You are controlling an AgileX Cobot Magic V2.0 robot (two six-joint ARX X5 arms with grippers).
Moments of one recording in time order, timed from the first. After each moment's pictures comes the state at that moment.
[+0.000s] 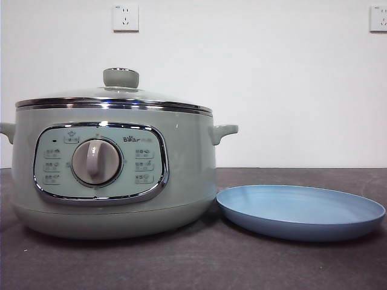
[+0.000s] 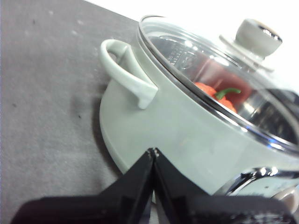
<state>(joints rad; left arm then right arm) -0.02 0.08 0.02 -0.17 0.39 -0.40 0.04 0.02 0.02 -0.19 -0.05 0.53</state>
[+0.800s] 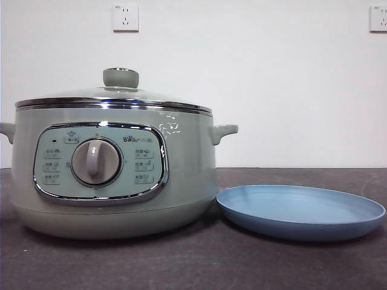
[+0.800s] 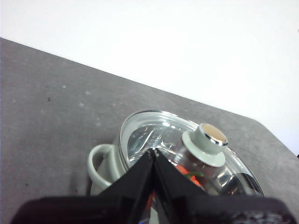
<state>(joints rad) -0.02 0.20 0.42 -0.33 0.28 -0.42 0.04 0.21 0.44 -0.40 -0.16 0.46</state>
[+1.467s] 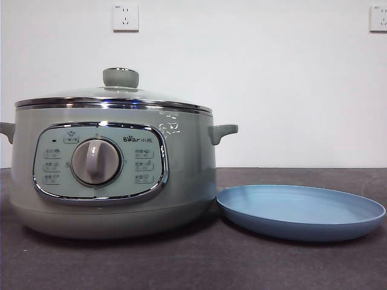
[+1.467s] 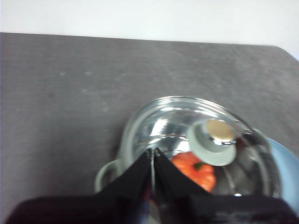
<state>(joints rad) -0.02 0.71 0.90 -0.58 0.37 -0.09 0.04 0.74 0.97 -0.58 -0.39 0.09</state>
